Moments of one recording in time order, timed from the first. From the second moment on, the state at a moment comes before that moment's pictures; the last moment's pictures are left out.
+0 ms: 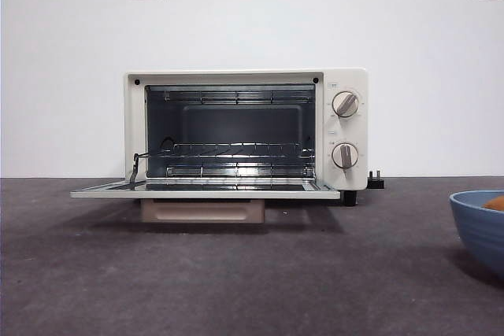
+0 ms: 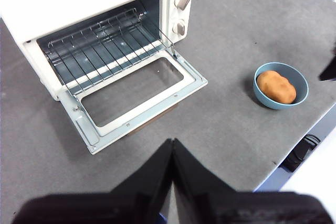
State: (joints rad) left arm -0.59 0.89 1.52 -1.22 0.06 0.00; right arm 0.31 0.89 0.84 -1.17 -0.05 0.79
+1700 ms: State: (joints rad) left arm -0.59 0.87 1.52 -1.30 0.05 0.02; right arm 0.14 1.34 0.85 -1.02 -0.11 0.65
